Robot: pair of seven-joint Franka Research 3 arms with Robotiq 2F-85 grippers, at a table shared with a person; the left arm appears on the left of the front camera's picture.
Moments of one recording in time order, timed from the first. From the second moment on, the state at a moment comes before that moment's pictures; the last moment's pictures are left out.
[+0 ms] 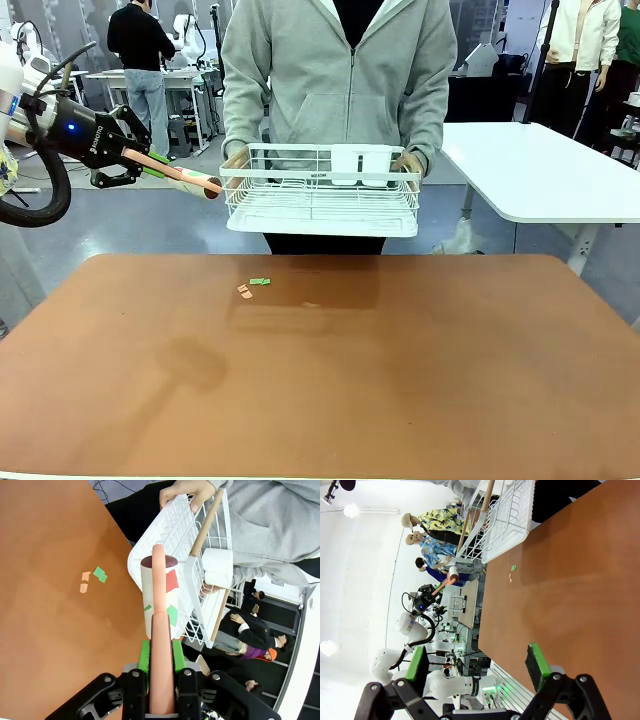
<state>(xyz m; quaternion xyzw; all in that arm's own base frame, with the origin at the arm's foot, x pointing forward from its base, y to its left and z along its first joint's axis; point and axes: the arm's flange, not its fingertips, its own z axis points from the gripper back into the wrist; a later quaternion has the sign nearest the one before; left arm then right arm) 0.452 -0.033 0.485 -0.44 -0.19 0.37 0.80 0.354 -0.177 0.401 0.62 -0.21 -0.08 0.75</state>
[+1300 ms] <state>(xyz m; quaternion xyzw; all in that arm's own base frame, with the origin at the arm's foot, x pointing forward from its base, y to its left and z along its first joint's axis) 0.496 0.019 0.518 -0.30 -0.14 0.14 0.93 0.355 -0.177 0.401 0.62 -0.21 -0.08 0.75</state>
